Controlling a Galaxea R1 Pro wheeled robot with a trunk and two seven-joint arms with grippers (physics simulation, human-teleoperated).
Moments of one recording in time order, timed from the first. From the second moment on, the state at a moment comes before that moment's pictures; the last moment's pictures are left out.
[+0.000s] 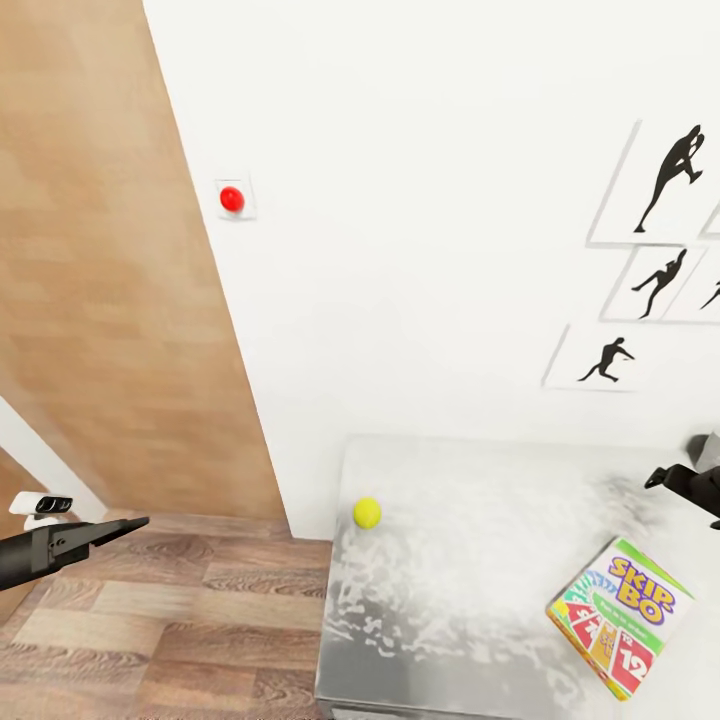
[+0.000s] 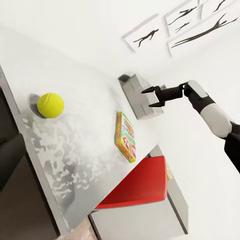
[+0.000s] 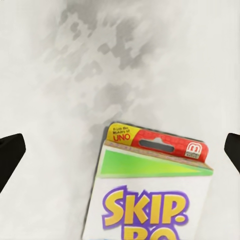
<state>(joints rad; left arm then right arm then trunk) -0.33 0.60 0.29 -1.18 0.46 0.87 -1.57 -0.99 -0.64 -0.15 -0.56 -0.81 1.04 -0.40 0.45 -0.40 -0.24</state>
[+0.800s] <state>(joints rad) -0.33 0.60 0.29 -1.18 0.46 0.87 -1.57 -0.99 -0.64 -0.15 -0.57 -0.81 1.04 -0.41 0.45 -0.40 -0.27</state>
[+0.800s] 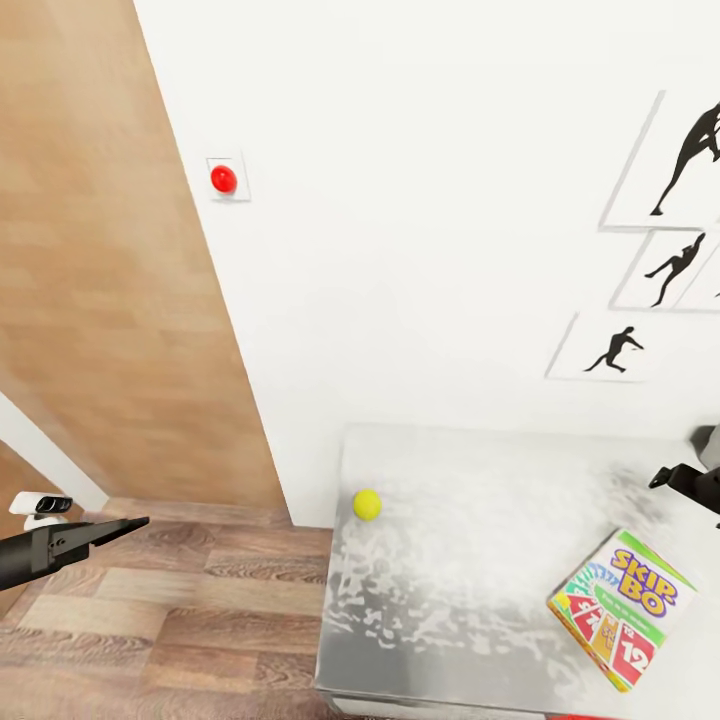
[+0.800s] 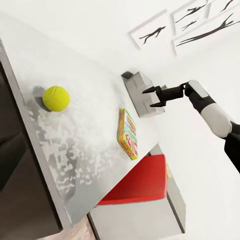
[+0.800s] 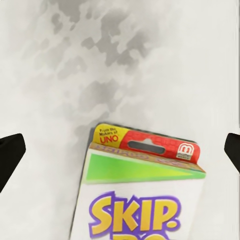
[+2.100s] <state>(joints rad) -0.33 0.60 0.29 -1.18 0.46 0.87 -1.57 -1.00 -0.64 -0.15 -0.57 -0.81 1.04 -0.43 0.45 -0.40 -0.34</state>
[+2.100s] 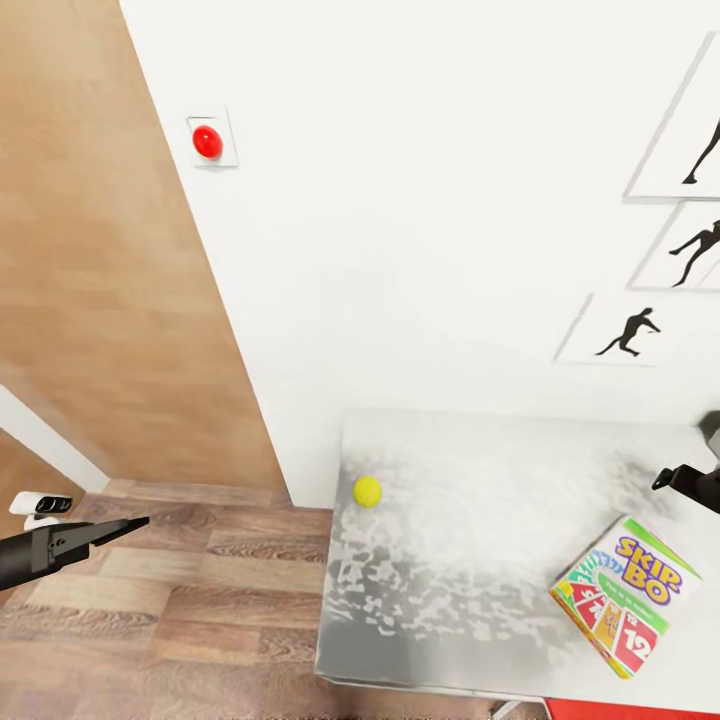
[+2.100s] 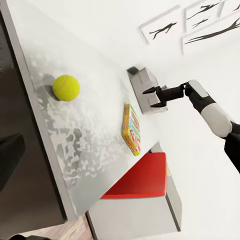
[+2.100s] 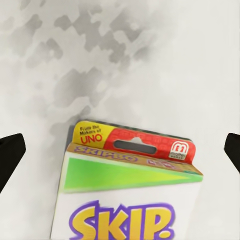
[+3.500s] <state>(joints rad) -0.33 0.60 0.29 -1.18 0.46 0.87 -1.57 -1.00 -0.64 -0.15 -0.56 -0.81 1.04 -0.43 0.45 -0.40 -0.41</state>
